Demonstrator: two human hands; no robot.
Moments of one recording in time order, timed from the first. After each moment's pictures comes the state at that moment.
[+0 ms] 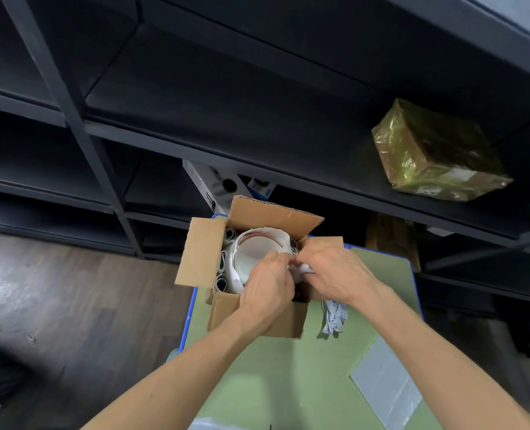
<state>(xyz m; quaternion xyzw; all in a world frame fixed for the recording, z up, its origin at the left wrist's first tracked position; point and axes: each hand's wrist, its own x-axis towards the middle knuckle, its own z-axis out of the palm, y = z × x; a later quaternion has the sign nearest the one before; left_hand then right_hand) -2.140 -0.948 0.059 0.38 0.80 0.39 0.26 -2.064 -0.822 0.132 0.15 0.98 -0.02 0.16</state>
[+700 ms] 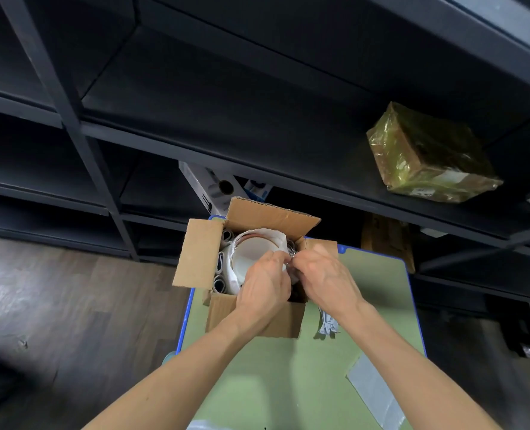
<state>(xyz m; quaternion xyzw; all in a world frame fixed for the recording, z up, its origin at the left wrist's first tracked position) -2.142 -0.951 0.062 0.36 0.79 0.41 0.28 -2.050 -0.837 0.104 0.19 0.98 -0.04 0.05</state>
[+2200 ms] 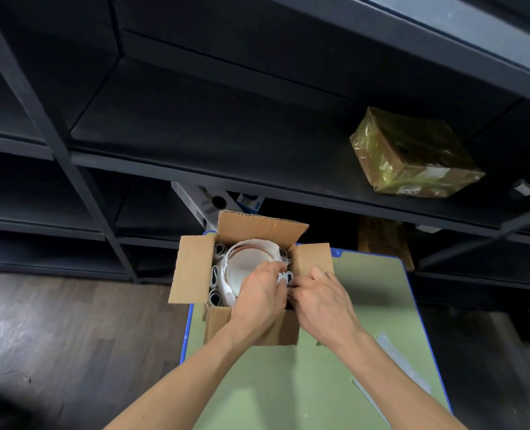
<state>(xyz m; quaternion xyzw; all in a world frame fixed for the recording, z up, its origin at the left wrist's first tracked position) -2.141 -0.952 0.057 0.41 0.78 0.41 0.24 -2.024 -0.866 0.094 0.21 0.97 0.08 0.04</state>
